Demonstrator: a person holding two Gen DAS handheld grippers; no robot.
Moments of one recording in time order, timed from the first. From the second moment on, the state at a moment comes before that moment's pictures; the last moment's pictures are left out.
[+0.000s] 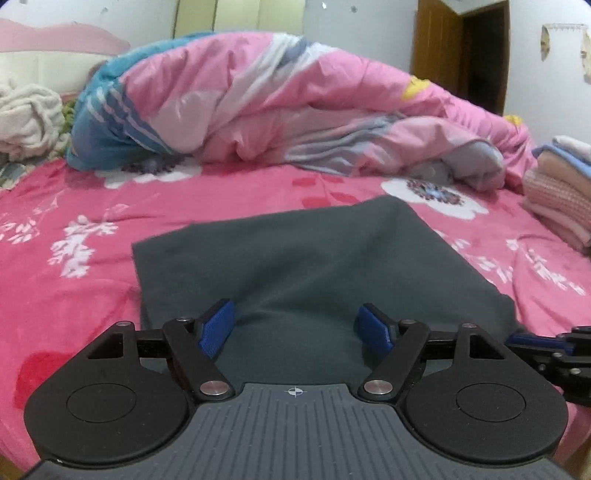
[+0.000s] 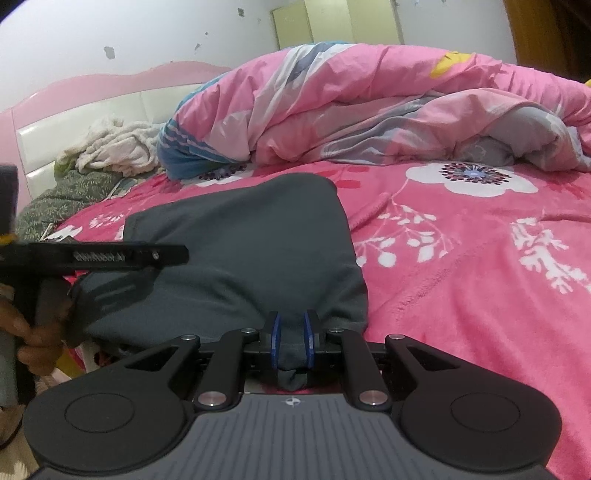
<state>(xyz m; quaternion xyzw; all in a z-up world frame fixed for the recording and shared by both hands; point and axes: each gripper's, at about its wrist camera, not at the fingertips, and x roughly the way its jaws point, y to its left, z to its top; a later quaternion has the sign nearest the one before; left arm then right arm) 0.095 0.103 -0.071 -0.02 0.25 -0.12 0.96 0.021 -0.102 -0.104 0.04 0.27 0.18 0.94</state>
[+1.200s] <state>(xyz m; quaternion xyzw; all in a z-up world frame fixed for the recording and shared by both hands) 0.090 0.127 -0.066 -0.05 0.24 -0.07 0.97 0.218 -0.057 -0.044 0.04 0.35 0.16 0.92</state>
